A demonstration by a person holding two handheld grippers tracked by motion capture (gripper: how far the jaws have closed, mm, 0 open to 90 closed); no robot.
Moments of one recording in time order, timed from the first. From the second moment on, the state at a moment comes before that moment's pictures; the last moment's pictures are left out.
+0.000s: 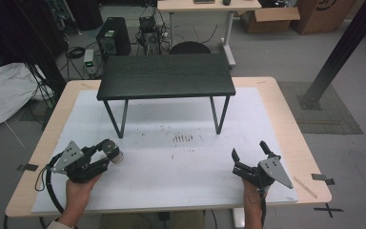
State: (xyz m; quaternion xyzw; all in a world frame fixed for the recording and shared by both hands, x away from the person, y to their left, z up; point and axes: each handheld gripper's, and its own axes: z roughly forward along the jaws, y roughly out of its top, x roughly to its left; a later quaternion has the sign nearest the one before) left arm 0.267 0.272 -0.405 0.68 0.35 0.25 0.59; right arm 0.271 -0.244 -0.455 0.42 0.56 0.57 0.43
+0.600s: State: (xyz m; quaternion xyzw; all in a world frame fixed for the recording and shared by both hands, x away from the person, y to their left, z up) left arm 0.273 0.261 -0.343 0.68 0.32 0.25 0.62; right arm 0.271 -0.245 -0.455 0.42 0.56 0.57 0.43
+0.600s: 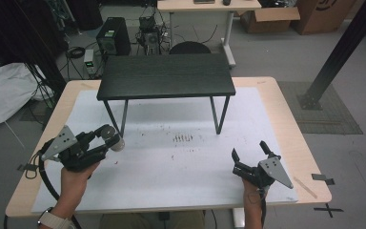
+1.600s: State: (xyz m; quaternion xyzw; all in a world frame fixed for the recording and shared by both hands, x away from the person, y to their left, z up) left arm 0.326 0.218 -0.235 0.68 0.26 0.25 0.64; right arm 0.271 -0.245 -0.455 0.42 0.56 0.57 0.43
